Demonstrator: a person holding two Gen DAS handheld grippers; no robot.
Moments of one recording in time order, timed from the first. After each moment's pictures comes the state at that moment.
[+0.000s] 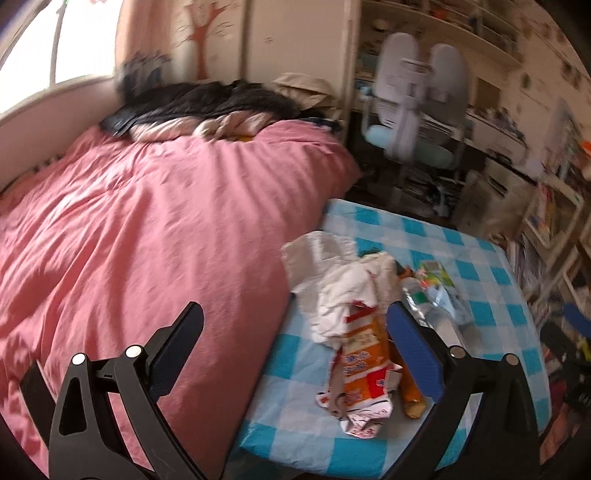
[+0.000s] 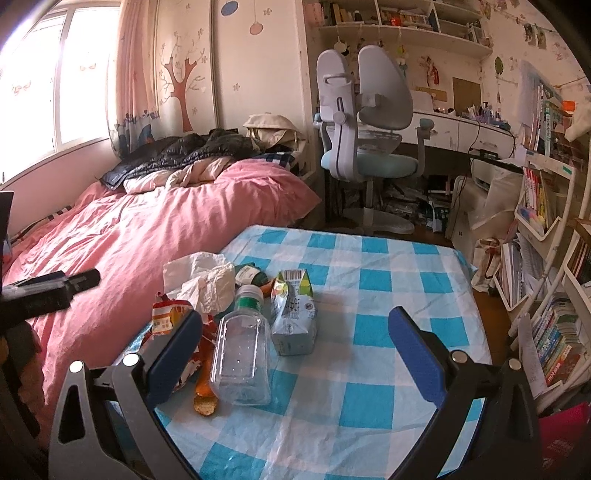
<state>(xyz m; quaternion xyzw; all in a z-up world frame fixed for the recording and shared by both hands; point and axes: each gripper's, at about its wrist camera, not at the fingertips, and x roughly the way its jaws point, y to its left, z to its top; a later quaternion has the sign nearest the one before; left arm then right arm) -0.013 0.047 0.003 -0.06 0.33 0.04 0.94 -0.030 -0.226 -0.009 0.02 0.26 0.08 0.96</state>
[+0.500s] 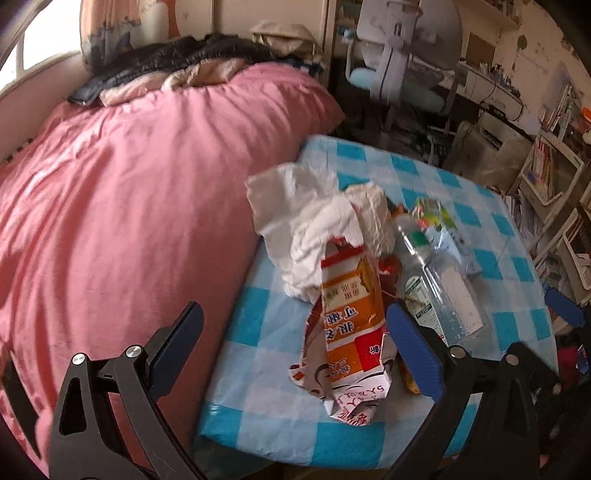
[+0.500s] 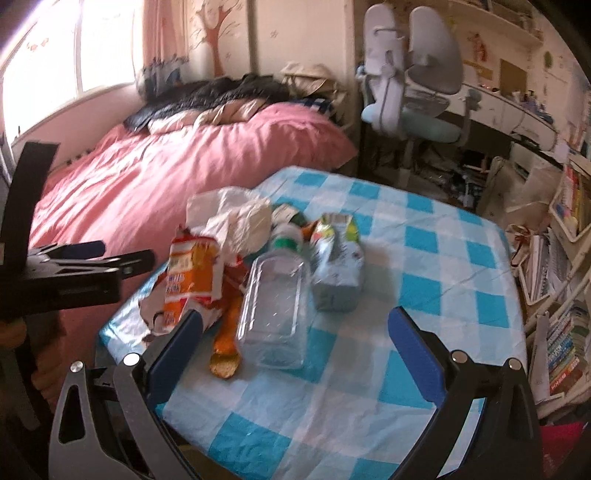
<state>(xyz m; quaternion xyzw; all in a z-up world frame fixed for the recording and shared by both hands) 0.019 0.014 -0.061 -0.04 0.43 0.00 0.90 -0.013 -0.188 -0.048 -0.08 0.32 0.12 0.94</state>
